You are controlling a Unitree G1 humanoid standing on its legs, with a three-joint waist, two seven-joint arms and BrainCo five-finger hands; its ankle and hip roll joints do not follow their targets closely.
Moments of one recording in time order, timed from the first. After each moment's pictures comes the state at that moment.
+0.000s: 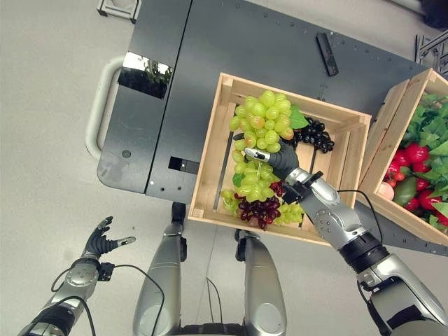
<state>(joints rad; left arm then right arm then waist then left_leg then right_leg) -0.12 0.55 -0.17 0.82 -0.13 -0.23 0.19 -0.50 -0.72 0.48 0.12 1.13 -0.14 0.34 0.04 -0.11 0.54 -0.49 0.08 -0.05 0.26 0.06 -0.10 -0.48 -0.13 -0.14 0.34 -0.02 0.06</state>
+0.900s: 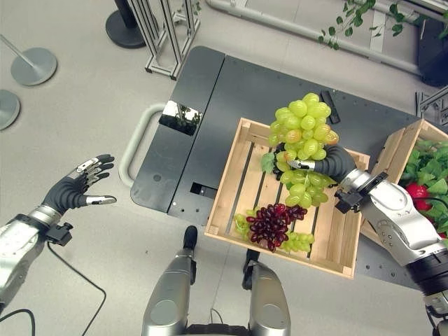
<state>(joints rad) 0.01 1.08 -0.06 0.10 -0.77 -0.24 -0.38 -0.29 -1.12 0.25 0.00 0.88 -0.15 0.39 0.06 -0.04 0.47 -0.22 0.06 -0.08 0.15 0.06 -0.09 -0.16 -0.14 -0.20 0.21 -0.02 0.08</state>
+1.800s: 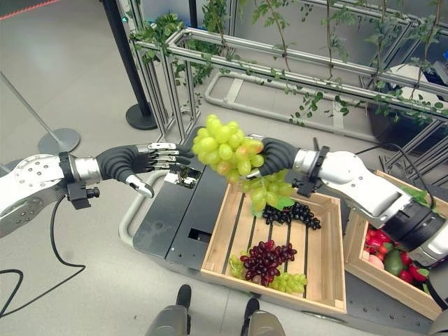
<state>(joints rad) -0.80 1.35 -0.89 -0.09 -1.05 -0.12 -0.52 -0.81 -1.06 0.80 -0.05 0.65 -0.21 0.35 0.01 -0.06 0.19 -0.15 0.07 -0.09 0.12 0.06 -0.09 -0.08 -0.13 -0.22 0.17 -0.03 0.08</state>
